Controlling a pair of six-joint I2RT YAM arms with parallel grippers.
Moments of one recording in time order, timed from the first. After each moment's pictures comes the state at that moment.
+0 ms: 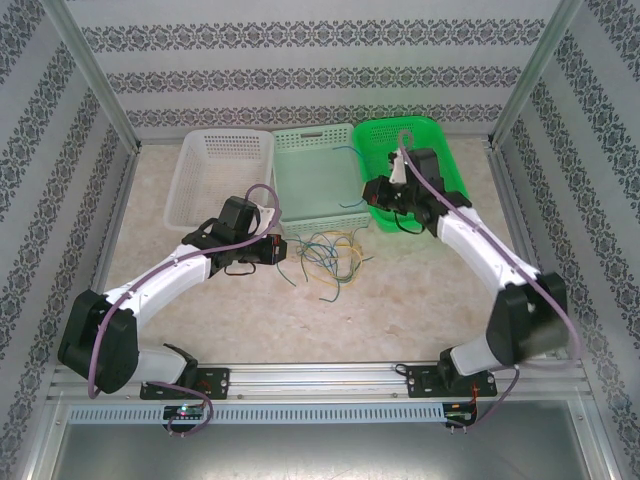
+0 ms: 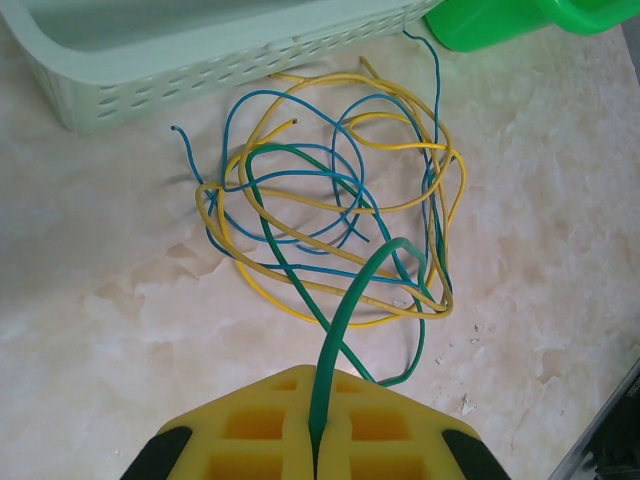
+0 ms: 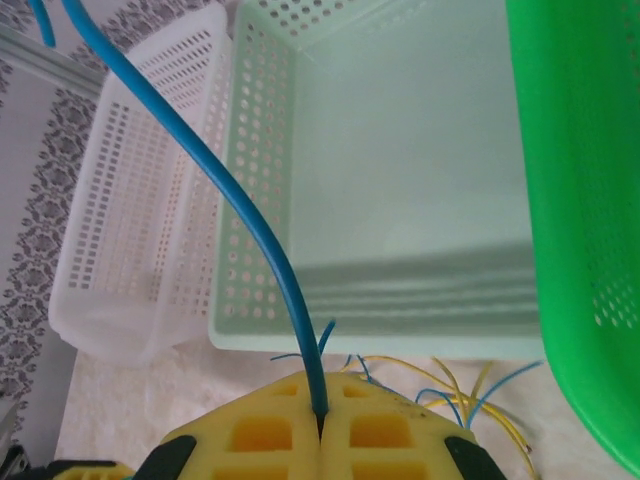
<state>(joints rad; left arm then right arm) -0.44 1.35 0.88 -0.39 0.39 -0.37 0.29 1.53 1.21 -0.37 -0.40 0.60</state>
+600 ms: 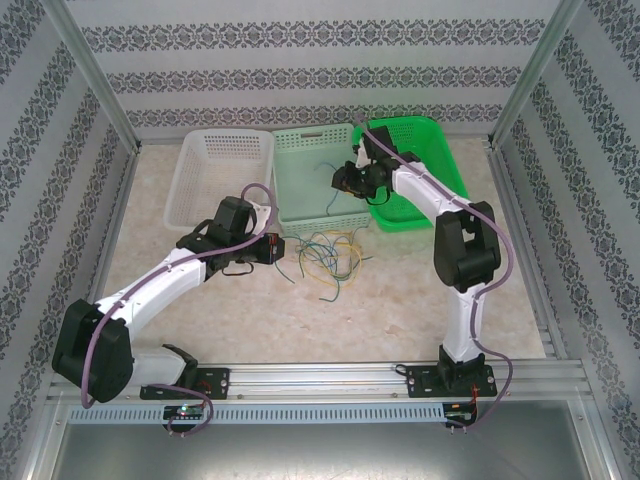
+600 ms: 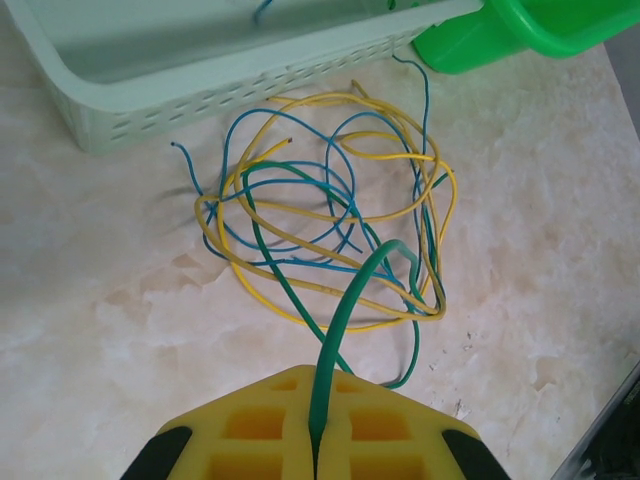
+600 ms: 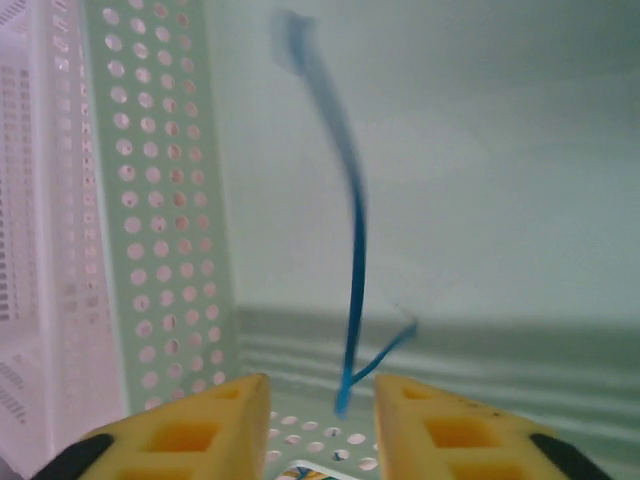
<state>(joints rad) -0.44 1.30 0.87 -0.39 0.37 -0.37 0.33 2.05 1.69 -0.58 -0.43 0.60</state>
